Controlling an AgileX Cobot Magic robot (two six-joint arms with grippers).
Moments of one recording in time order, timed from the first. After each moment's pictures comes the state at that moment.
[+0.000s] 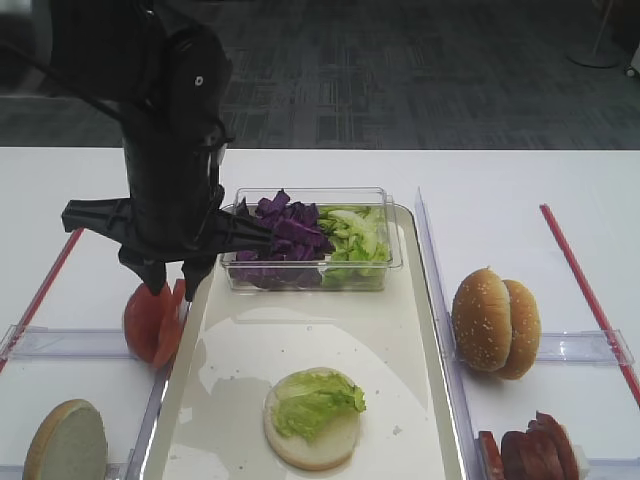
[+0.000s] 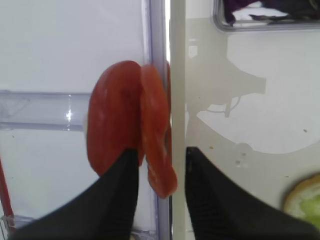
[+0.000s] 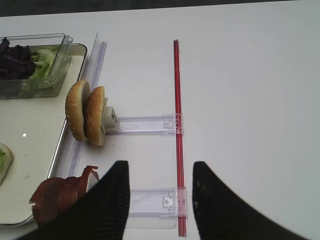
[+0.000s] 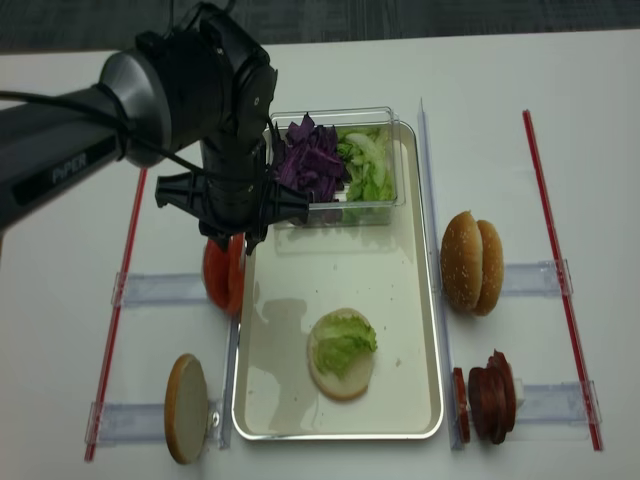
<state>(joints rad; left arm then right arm) -0.59 1.84 -1.36 0.21 1.17 -0.66 -0.02 -0.02 -0.49 0.04 1.11 0.04</state>
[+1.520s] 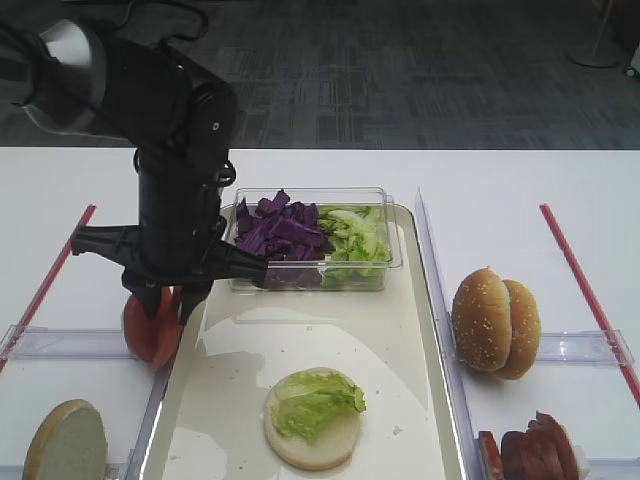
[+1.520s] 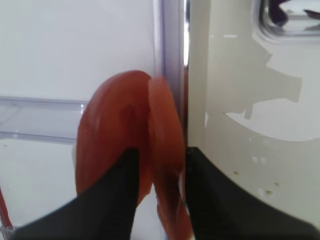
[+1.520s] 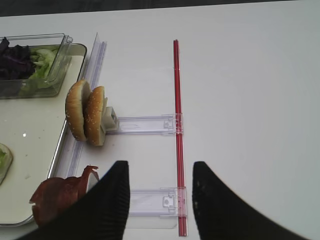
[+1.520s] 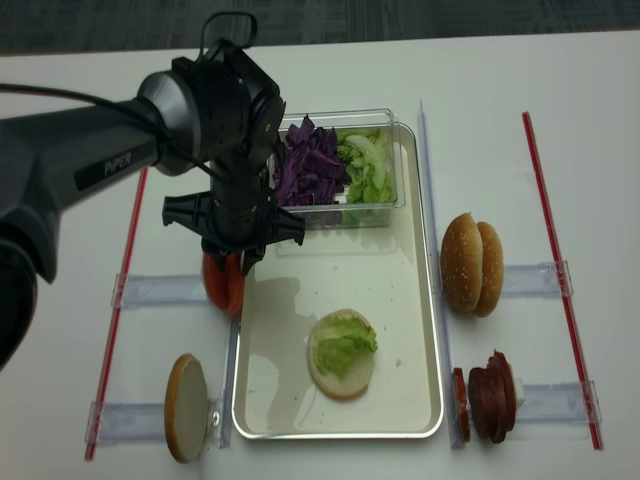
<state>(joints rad) -0.56 1.94 -1.36 0.23 1.15 -0.66 -0.02 -0.02 -0.49 0.04 1.11 0.04</state>
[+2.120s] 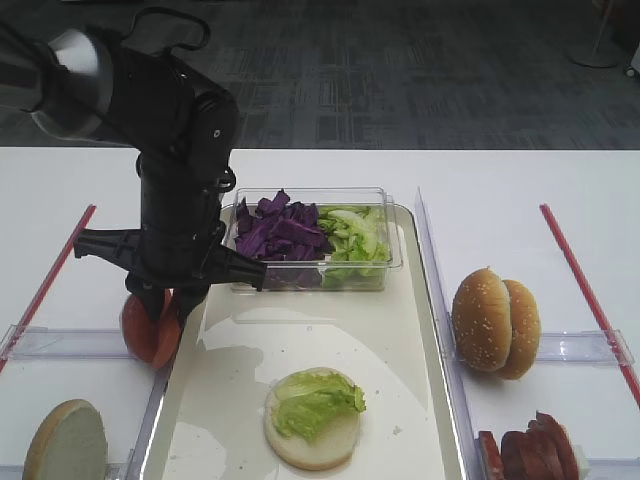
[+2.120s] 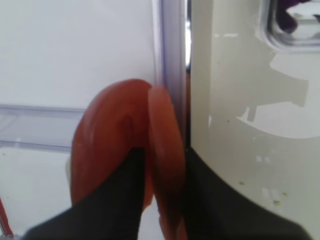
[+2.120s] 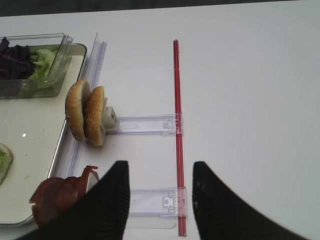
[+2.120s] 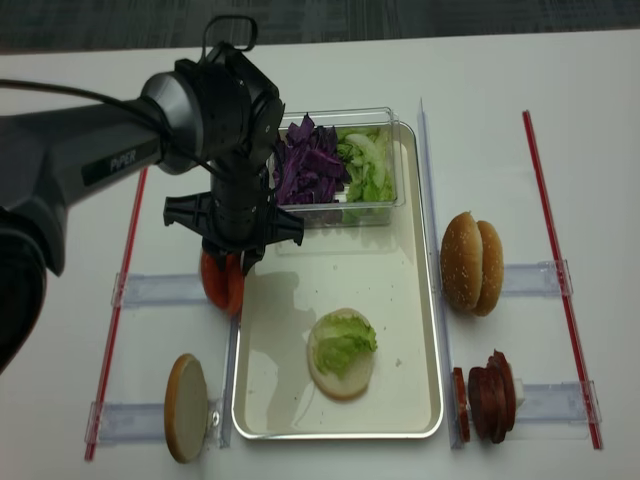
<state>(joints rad) -0.55 1.96 -1.36 0.23 1.14 -0.65 -0.02 -0.02 -0.49 0.04 1.11 0.04</state>
